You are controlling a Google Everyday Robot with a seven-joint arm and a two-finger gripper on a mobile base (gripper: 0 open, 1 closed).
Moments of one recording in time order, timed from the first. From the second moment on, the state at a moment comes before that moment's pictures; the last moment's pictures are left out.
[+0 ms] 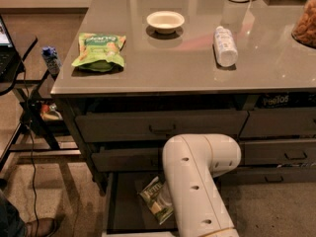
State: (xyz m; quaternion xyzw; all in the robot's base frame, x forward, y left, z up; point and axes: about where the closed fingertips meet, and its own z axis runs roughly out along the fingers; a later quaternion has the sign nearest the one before) arm 0.530 -0.020 0.111 -0.34 0.93 0.13 0.07
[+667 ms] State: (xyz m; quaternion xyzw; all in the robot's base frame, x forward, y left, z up) arm 0.530 -0.020 0.111 -0.34 0.93 0.13 0.07
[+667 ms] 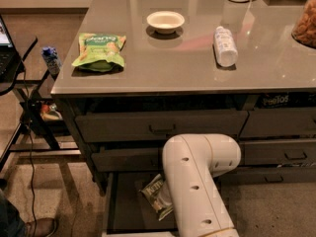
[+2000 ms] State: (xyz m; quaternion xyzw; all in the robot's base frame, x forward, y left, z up) arm 0.516 -0.035 0.146 -0.33 0.93 0.13 0.08
